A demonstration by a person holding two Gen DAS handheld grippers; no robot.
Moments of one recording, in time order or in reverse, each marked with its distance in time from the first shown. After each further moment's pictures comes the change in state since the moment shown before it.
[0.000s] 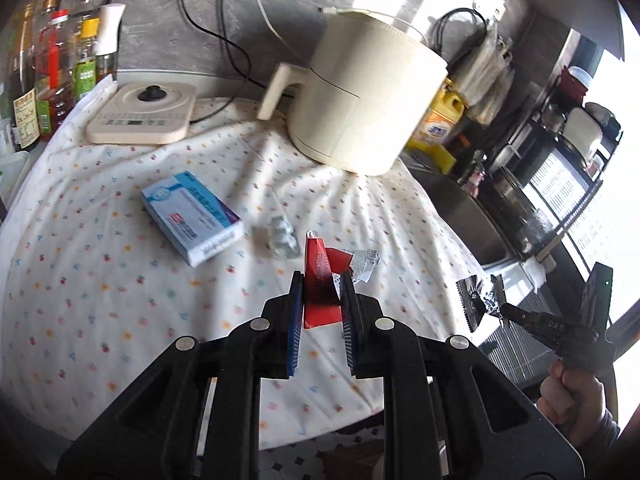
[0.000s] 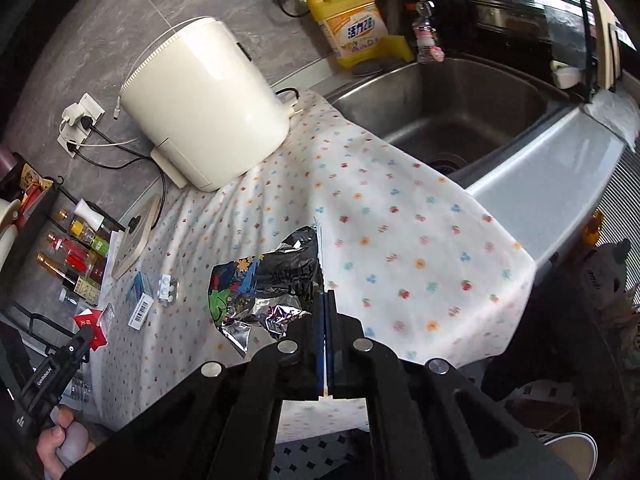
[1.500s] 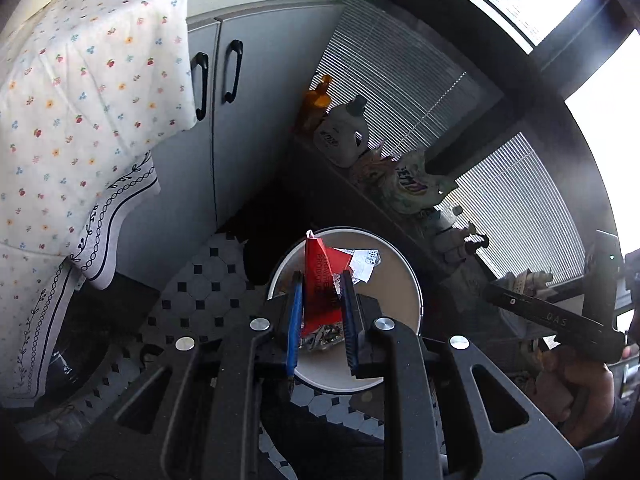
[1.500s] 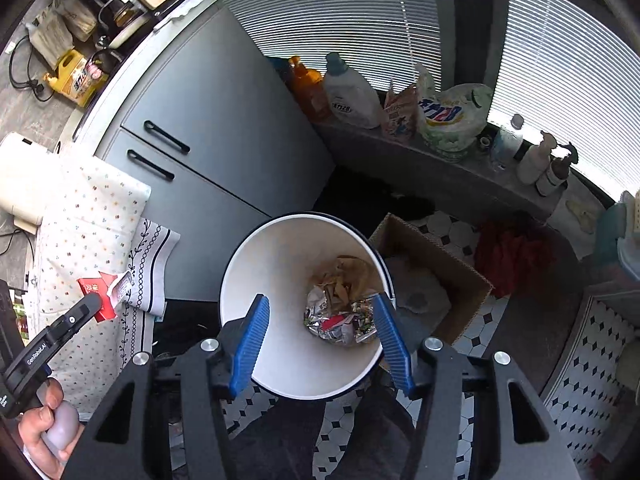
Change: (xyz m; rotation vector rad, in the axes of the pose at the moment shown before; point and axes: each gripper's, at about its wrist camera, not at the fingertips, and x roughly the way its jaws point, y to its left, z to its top) left arm 0.078 -0.309 -0.292 0.489 0.593 -0.307; right arm -0.207 -0.335 -0.276 0.525 0.075 -0.366
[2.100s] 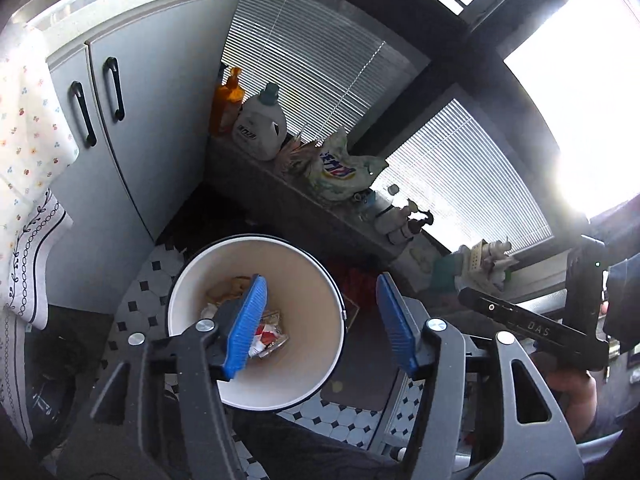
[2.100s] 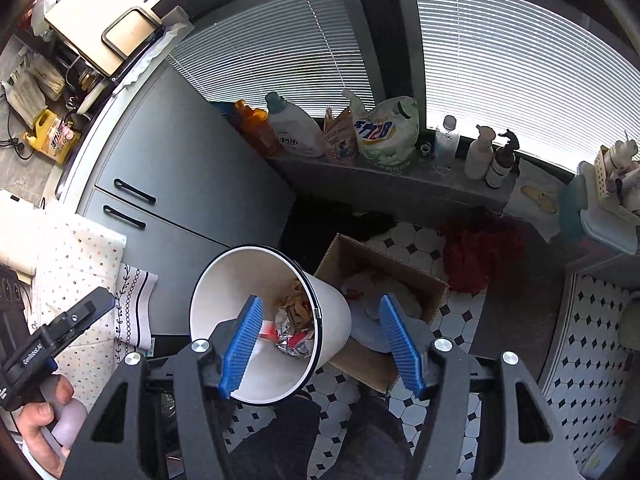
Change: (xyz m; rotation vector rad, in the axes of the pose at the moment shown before) left arm 0.024 -0.085 0.018 0.128 0.034 -0.160; right arm -0.041 -0.061 -0.002 0.109 -0.091 -0.033
